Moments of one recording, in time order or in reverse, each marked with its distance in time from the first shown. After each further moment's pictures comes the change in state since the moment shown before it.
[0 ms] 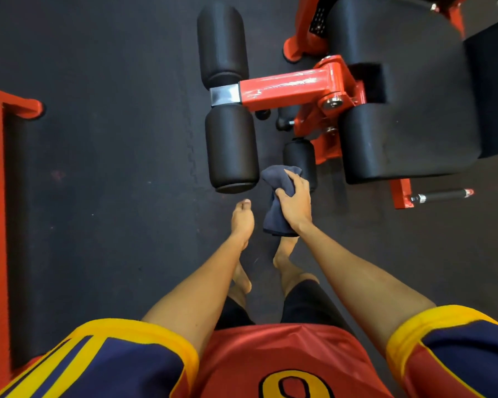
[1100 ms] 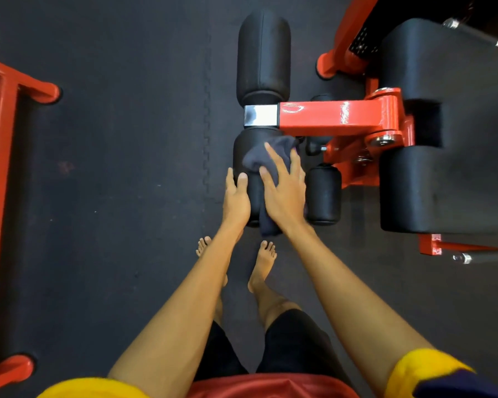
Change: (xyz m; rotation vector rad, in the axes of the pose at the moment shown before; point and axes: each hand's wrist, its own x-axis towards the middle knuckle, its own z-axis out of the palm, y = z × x) left_hand 0.037 0.106 -0.057 -0.168 0.088 0.275; right_hand 0.053 -0.102 0.069 -0.235 -0.004 -0.374
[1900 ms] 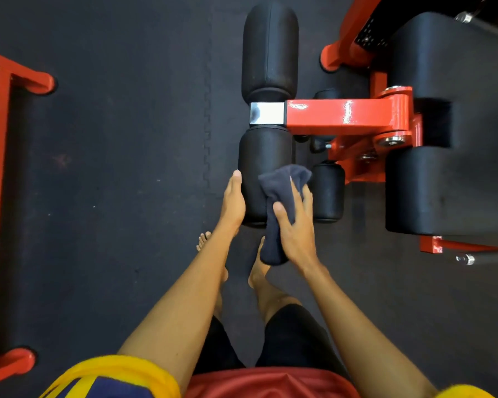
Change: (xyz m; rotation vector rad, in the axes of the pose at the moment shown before) left_hand 0.020 -0.008 -0.016 -0.058 -0.063 -0.110; right_hand -0.051 0.041 0.002 0.236 -0.060 0.067
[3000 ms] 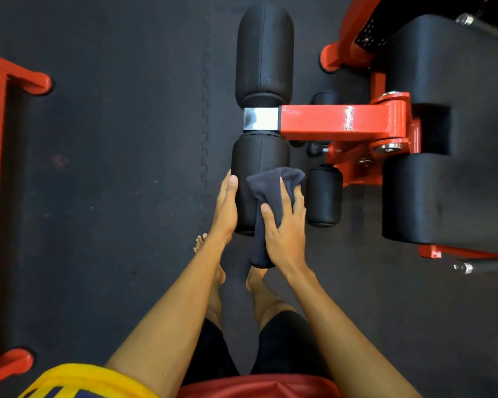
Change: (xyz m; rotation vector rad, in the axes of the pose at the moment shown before) left_hand 0.005 -0.006 0.001 0.008 -0.044 0.102; right_hand 0.001 -0.020 0.004 -0.138 0.028 0.021
